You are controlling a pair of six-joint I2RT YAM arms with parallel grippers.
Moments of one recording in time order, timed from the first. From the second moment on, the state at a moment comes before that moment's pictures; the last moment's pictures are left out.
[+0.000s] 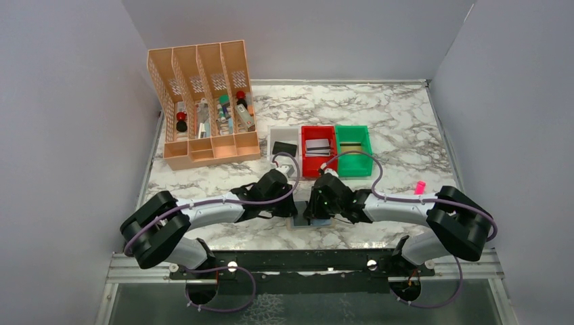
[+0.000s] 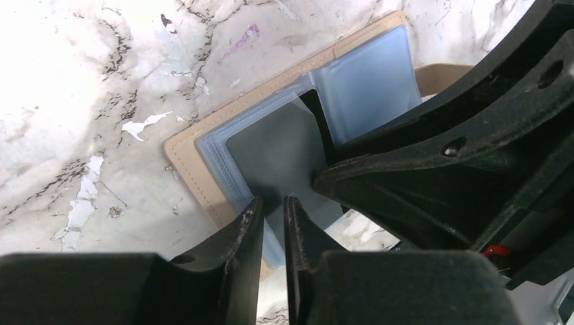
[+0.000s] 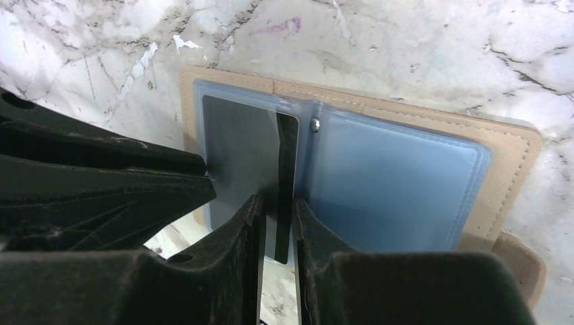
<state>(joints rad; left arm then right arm) -0.90 1.38 0.56 0.03 0.12 -0.73 0.95 1.43 0.59 -0.02 0.02 0.89</state>
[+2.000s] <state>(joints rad) -0.93 1.46 0.64 -0.03 0.00 -0.67 0.77 1.33 0.42 0.17 -0.23 0.94</state>
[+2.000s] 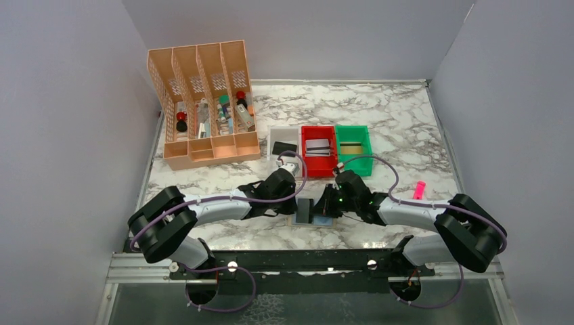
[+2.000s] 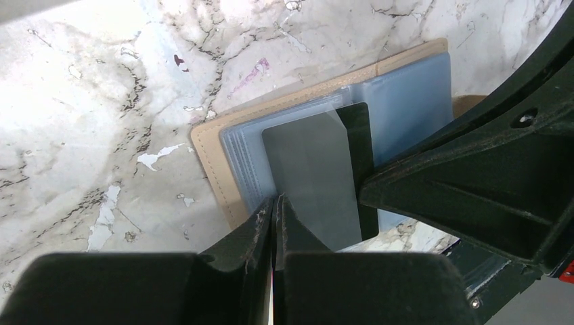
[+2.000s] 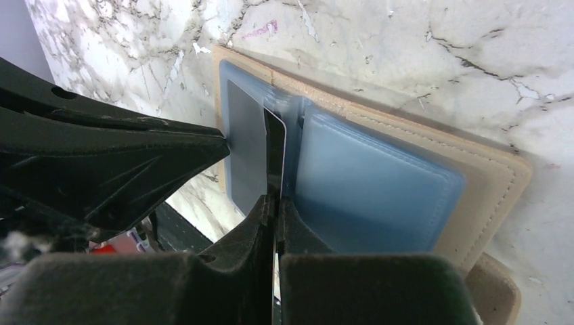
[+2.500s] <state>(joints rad) -0.93 1.46 0.64 -0.02 0.00 -0.67 0.77 1.28 0.42 0.07 -0.17 0.91</state>
